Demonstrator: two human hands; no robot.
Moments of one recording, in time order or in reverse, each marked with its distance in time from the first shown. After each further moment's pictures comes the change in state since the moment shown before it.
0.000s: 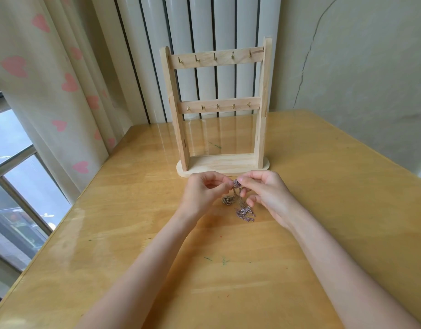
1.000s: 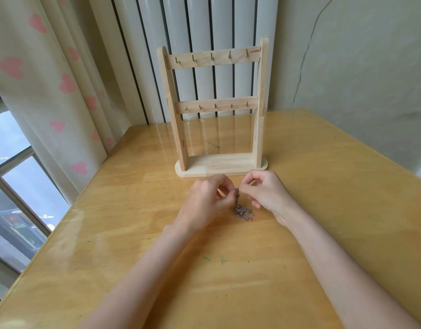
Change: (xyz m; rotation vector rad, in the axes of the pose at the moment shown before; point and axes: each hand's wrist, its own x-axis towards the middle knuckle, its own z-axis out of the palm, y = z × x) left_hand -0.004 -0.006 0.006 0.475 -0.052 0.313; right_hand -0.002 -0.002 -0.001 -0.250 0.097 0.063
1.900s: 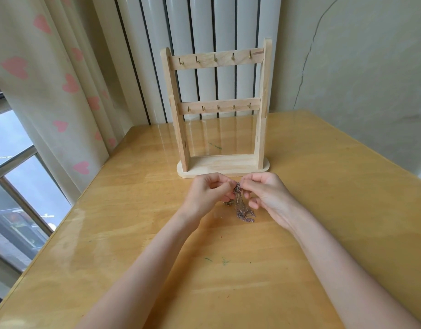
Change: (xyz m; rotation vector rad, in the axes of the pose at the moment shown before) left_hand 0.005 0.007 -0.006 -0.606 -0.039 -0.346; right_hand -0.001 -0.003 0.002 0.265 -0.114 0.004
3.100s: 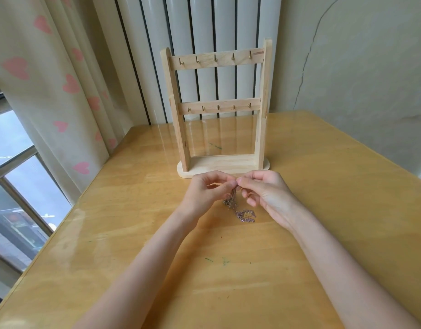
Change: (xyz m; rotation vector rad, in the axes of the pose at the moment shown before) left_hand 0.001 -0.003 -0.006 -0.040 -0.019 0.060; right_hand -0.004 -0.004 -0.001 0.113 -0.035 -0.021
